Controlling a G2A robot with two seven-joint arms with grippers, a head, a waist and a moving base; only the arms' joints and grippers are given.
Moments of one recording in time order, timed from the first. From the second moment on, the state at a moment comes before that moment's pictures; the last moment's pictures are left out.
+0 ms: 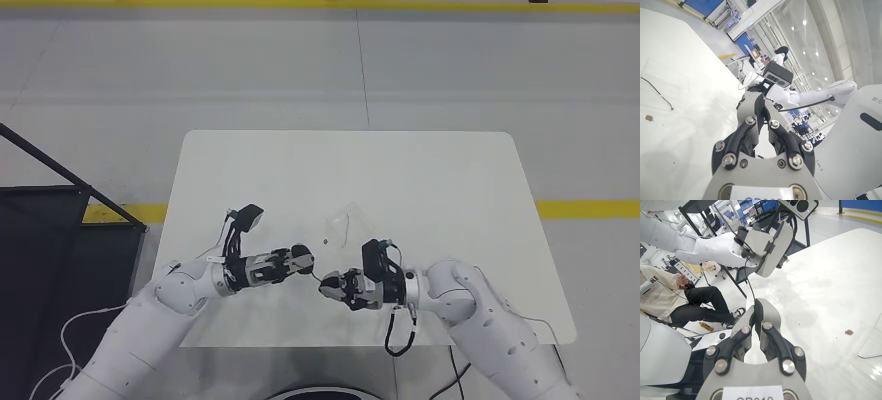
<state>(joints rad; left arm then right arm) 1.13 -0.98 -1.03 -1.45 -0.30 -0.92 -0.73 -1.02 -1.08 0.89 -1.48 -0.54 -1.01 0.39</state>
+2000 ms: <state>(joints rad) 1.18 -0.99 -1.12 -1.40 -0.23 -0.93 -0.67 -0.95 -0.80 0.63 -1.55 -0.96 -1.01 -0.60</state>
